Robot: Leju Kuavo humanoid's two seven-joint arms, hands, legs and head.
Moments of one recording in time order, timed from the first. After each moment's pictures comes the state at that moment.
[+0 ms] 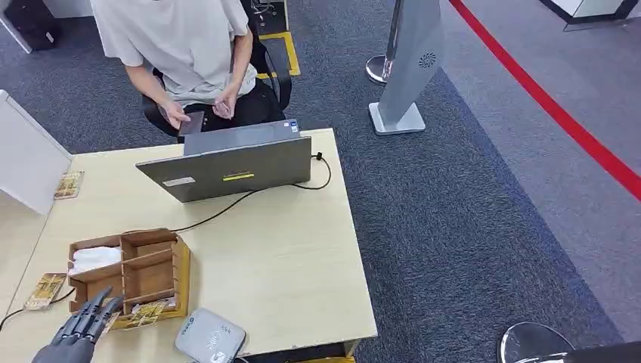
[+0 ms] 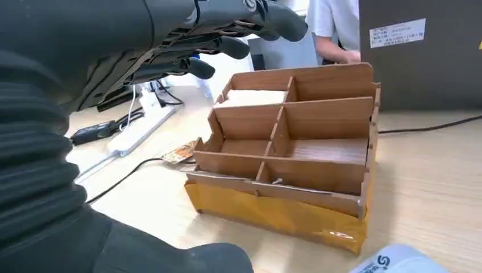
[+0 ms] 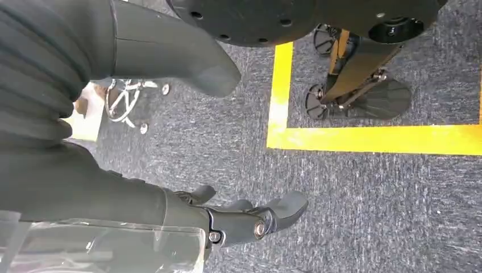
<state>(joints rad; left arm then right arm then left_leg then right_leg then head) 0.39 0.85 -0.65 -2.17 -0.81 0.27 0.56 0.25 -0.09 0.10 -0.76 0.02 -0.04 0.25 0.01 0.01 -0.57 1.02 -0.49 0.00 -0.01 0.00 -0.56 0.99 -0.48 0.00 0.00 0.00</state>
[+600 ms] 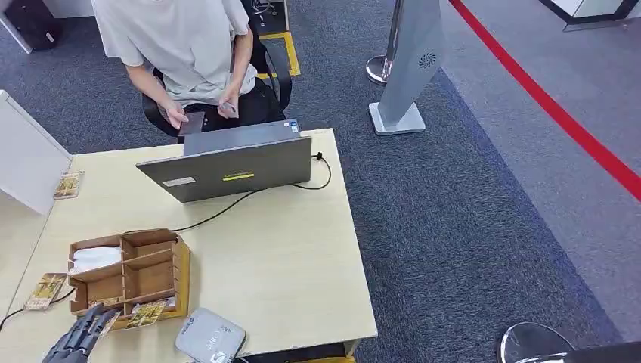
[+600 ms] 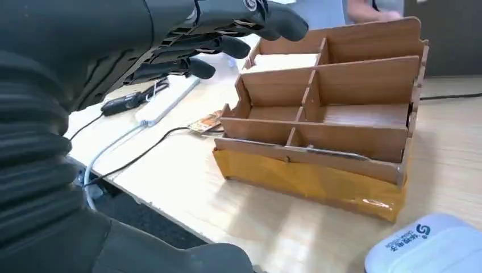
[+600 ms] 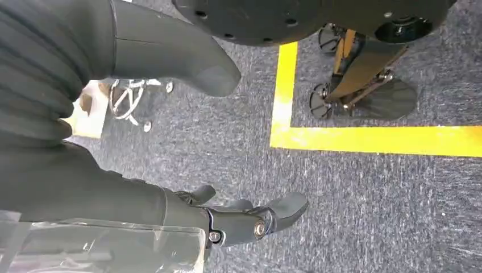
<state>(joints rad) 0.42 0.88 -0.69 -2.18 -0.78 0.33 0.69 0.25 -0.05 0.00 -0.77 0.14 0.01 0.26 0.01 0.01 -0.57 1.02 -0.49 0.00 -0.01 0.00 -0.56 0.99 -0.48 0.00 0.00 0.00</state>
